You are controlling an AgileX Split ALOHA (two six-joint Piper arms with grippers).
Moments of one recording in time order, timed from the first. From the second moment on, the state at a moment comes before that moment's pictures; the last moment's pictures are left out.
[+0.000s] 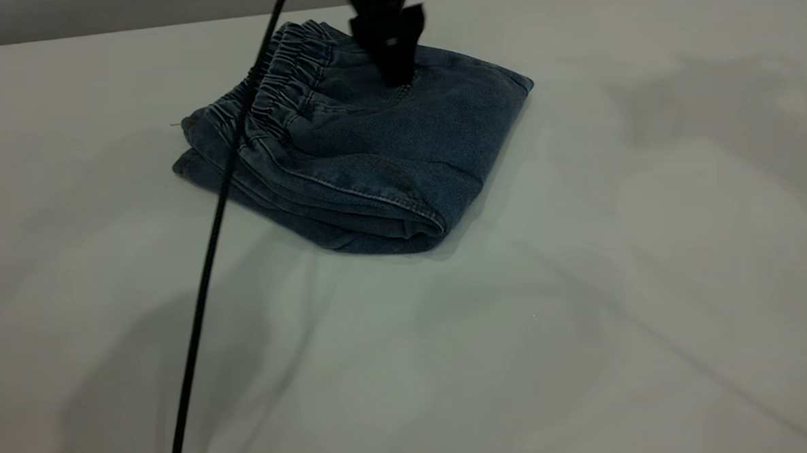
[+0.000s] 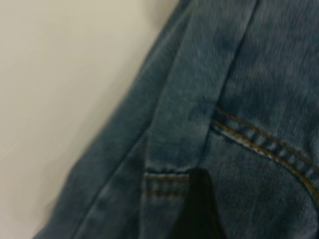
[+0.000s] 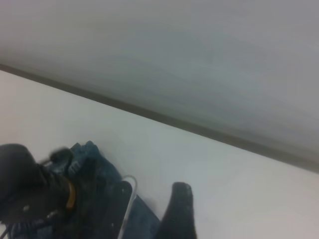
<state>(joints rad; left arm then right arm) -0.52 2.61 -2.34 -0.02 1.22 0.95 0.15 1.78 -2.23 0.23 1.22 -0.21</state>
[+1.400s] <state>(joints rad) -0.53 2.65 -2.26 -0.12 1.22 -0.17 0.15 1.78 -2.23 0.24 1.22 -0.21</state>
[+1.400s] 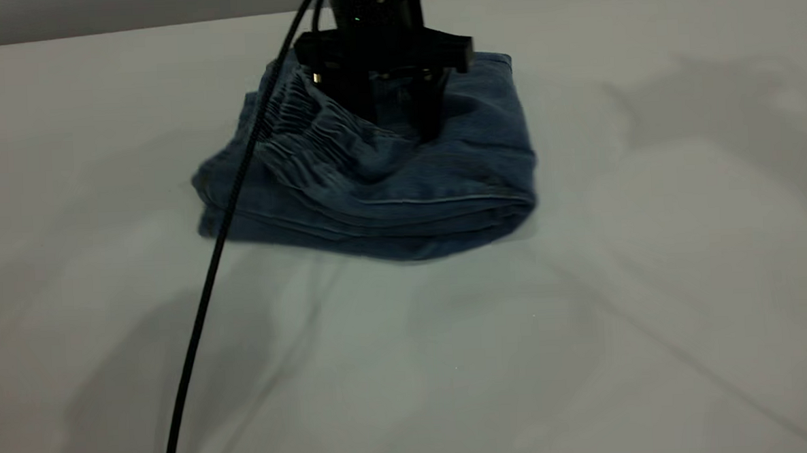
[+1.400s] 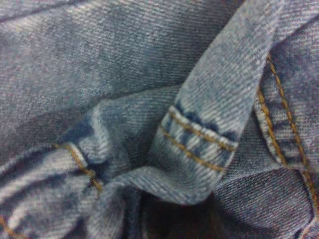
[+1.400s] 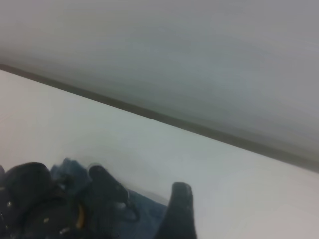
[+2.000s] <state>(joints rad) -0.53 2.56 -2.36 -0.16 1.22 0.00 0.15 1.78 -2.23 0.29 1.22 -0.21</state>
